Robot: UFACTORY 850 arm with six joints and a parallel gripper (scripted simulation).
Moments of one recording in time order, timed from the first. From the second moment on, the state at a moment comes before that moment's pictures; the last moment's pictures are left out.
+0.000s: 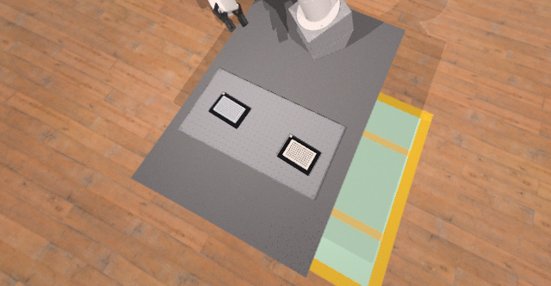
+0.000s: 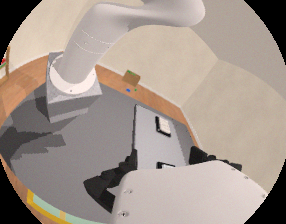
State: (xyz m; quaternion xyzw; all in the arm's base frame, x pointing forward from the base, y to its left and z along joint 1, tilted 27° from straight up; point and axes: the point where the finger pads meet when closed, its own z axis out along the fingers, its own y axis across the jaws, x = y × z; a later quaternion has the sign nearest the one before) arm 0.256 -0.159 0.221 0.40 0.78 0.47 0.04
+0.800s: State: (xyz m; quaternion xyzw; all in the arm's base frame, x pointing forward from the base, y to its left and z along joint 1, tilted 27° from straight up) arm 0.253 -0.133 0.187 0.08 0.91 0.40 -0.02
